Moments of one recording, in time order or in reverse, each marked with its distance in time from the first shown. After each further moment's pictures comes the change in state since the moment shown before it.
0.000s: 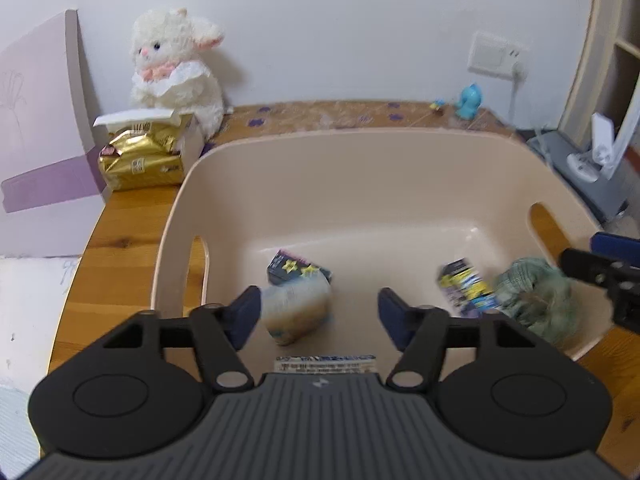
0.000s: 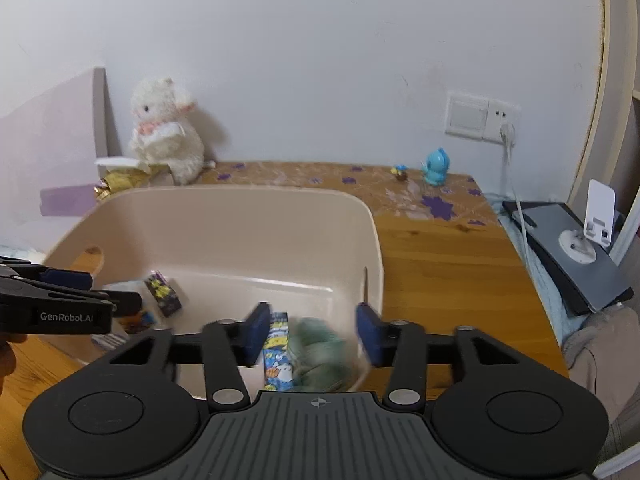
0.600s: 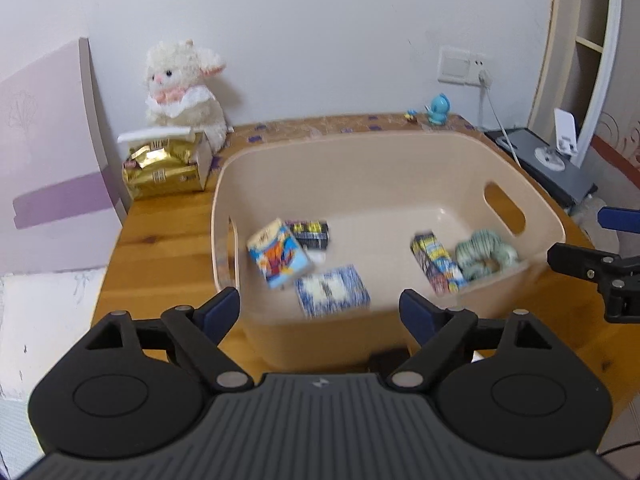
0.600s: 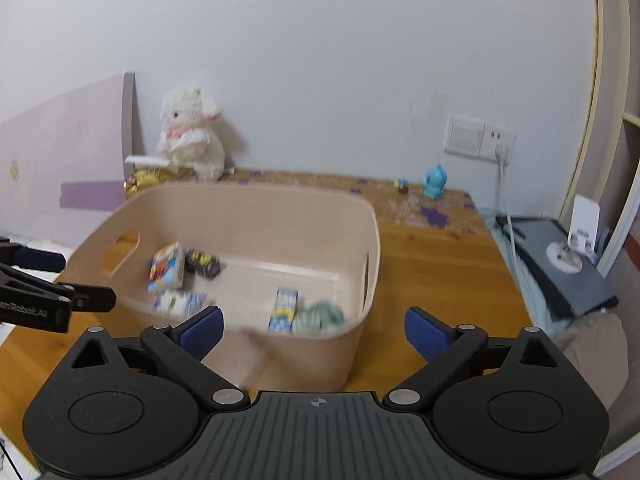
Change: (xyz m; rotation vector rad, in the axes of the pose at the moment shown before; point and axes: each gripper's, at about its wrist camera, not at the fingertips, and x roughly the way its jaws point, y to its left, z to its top) left arm -0.073 0.011 -0.041 0.063 -0.042 -0.035; right arm -0.058 0.014 -0.031 -0.043 -0.026 0.009
